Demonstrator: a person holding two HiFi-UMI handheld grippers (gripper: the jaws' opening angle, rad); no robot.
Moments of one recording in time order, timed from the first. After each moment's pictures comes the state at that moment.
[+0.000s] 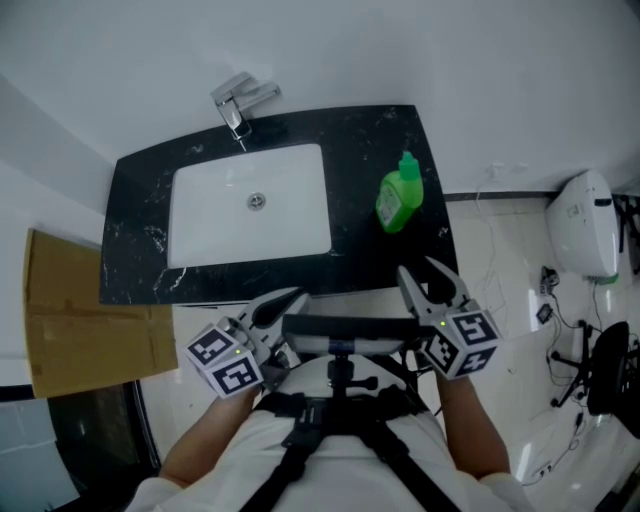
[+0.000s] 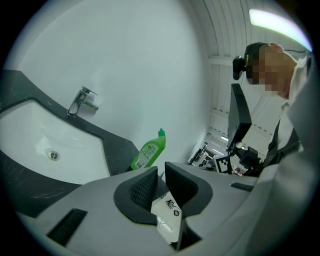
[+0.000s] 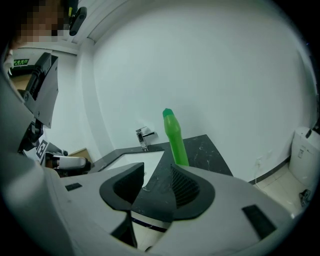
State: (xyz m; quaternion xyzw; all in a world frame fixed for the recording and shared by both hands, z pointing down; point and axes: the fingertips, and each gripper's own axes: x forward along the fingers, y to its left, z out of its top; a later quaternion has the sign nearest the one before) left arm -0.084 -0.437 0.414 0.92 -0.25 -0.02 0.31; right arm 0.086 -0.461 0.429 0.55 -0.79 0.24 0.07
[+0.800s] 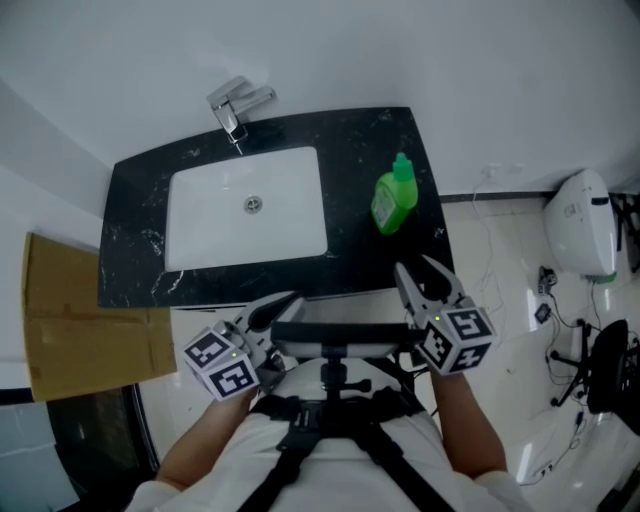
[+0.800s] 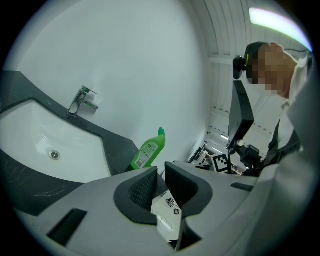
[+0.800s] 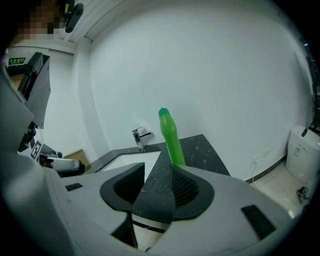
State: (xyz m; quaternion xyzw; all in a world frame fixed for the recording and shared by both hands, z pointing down) left arm -0.085 -0.433 0.417 0.92 -0.25 -0.02 0.31; right arm 0.091 -0.467 0.432 0.57 -0.78 0.25 0.07
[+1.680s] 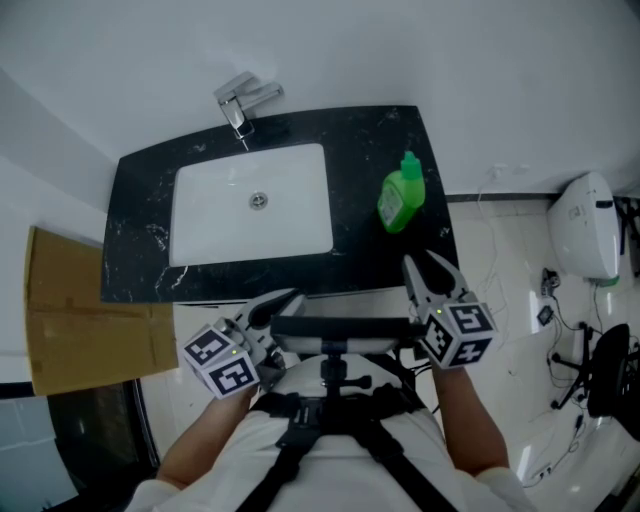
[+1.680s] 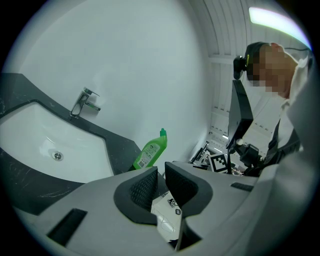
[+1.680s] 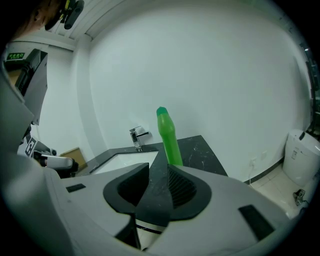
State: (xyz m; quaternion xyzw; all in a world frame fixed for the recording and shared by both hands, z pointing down) left arm -0.093 -0.434 0.417 0.91 -0.26 -0.02 0.31; right arm 0.093 -0.476 0.436 0.58 -0.78 0.24 0.08
